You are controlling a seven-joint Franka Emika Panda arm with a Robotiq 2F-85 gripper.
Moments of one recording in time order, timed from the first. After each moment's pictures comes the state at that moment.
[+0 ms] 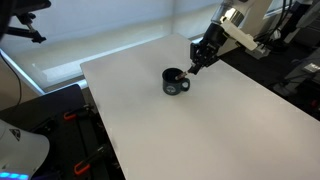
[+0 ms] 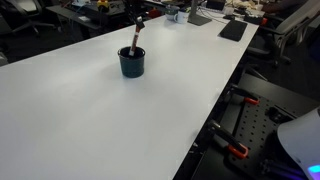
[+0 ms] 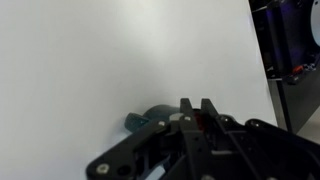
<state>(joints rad) -0.11 0.93 0.04 -1.03 -0.12 1.39 -1.27</state>
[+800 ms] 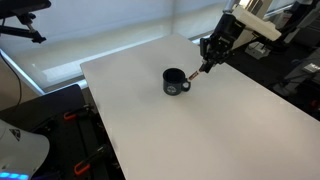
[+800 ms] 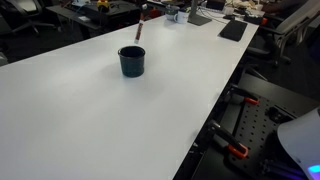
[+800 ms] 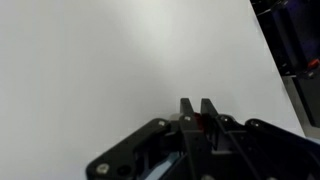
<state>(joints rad) -0.13 0.83 0.00 -1.10 -0.14 1.44 -1.18</state>
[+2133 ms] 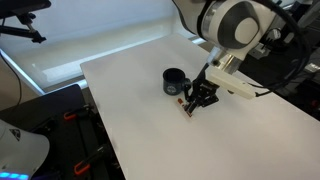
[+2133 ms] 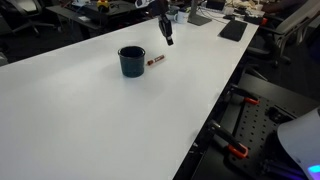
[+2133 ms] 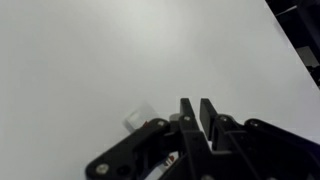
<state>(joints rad) -0.23 0.67 -0.03 -1.66 -0.13 1.85 -1.06</state>
